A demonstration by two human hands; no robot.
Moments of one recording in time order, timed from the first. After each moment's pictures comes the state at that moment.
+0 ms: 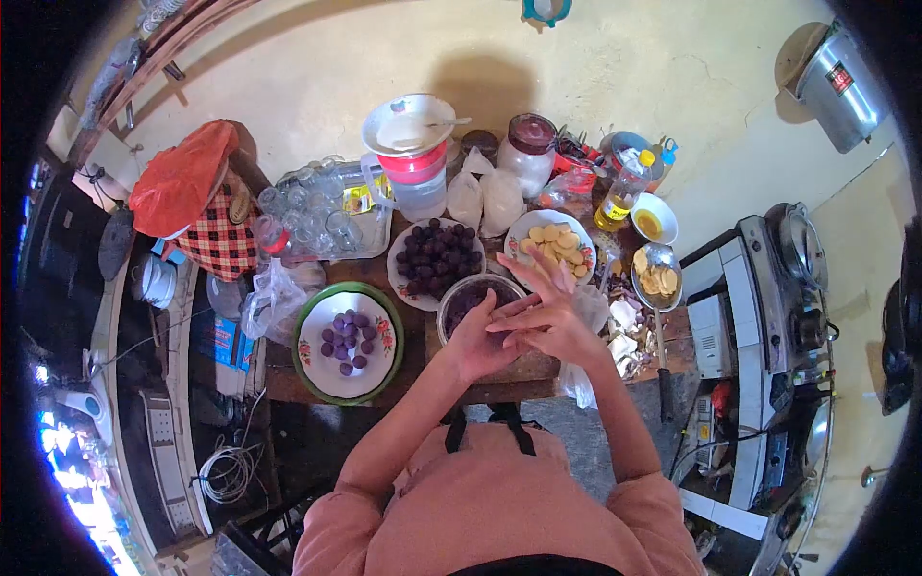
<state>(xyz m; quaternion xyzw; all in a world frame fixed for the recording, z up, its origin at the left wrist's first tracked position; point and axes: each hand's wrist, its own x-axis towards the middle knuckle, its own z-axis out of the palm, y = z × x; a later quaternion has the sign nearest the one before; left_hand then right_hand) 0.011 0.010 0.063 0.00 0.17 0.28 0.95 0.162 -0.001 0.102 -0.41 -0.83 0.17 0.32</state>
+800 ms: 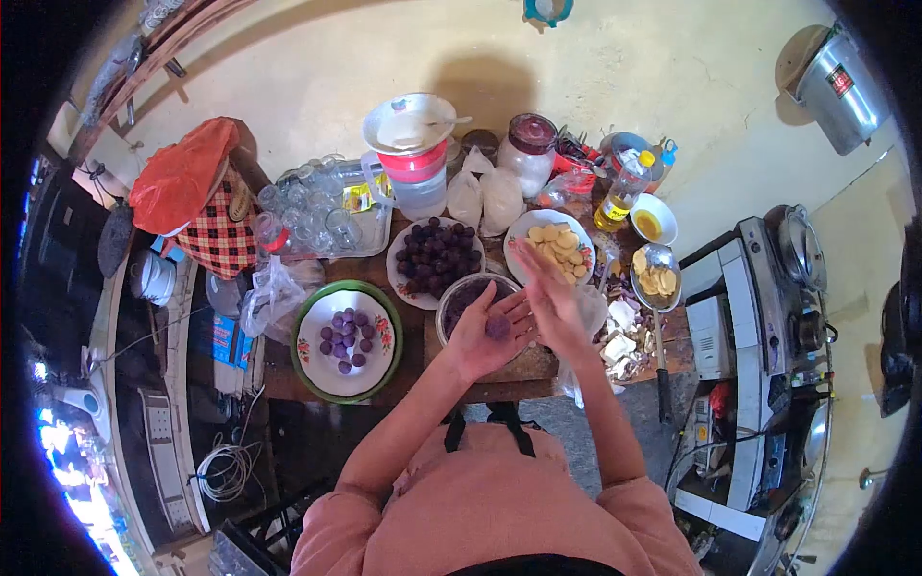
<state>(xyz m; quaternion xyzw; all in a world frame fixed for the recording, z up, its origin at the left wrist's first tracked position) 0.017 0.011 0.061 0.00 0.19 0.33 0.93 0.154 0.004 0.088 -0.46 -0.72 0.29 0.43</state>
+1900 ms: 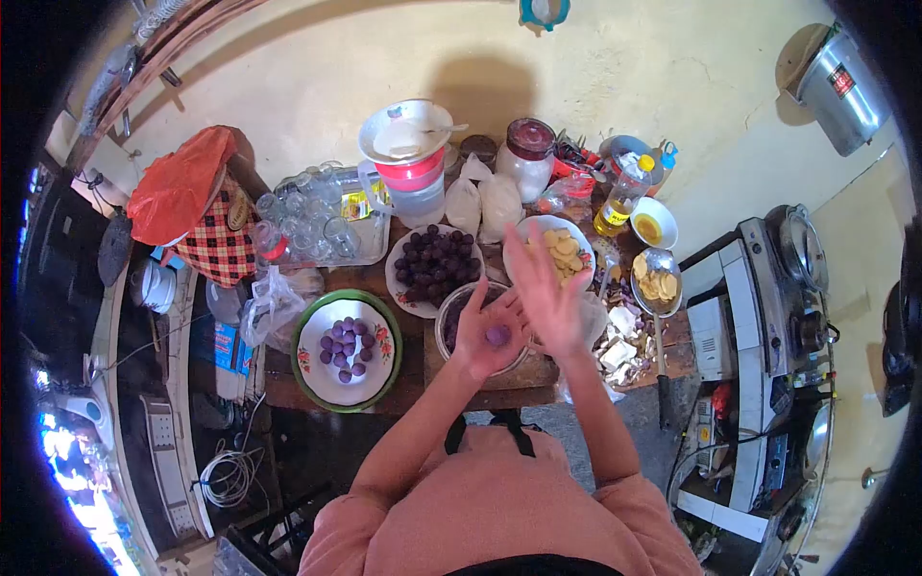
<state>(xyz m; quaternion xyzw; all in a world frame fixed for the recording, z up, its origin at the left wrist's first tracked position) 0.029 0.025 0.050 -0.02 0.06 0.38 0.92 0.131 0.020 0.090 0.41 0.30 0.73 0.45</state>
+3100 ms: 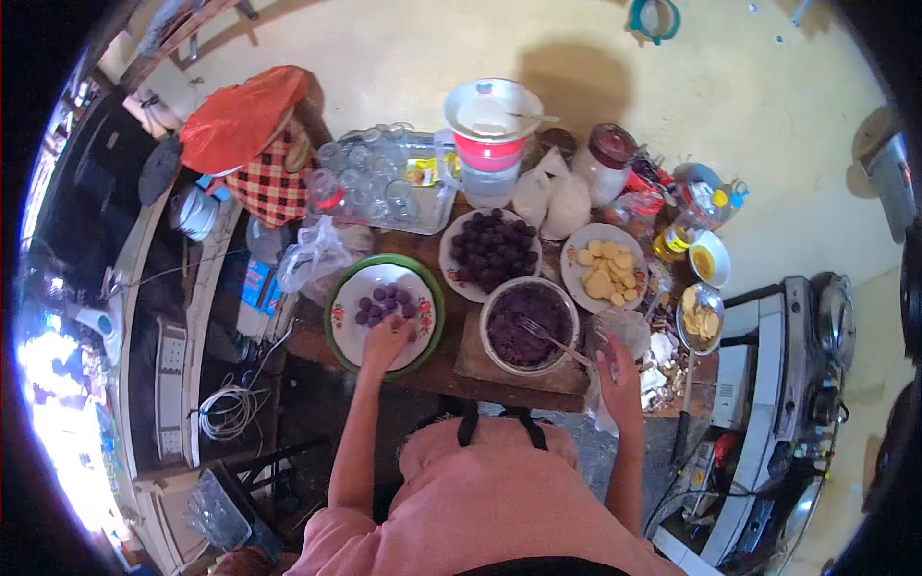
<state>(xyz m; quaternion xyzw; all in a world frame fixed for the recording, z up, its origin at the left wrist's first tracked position) -0.185 -0.019 -0.052 0.55 0.77 0.20 0.25 0.203 -0.054 0.018 0.65 0.63 -0.27 -0.32</state>
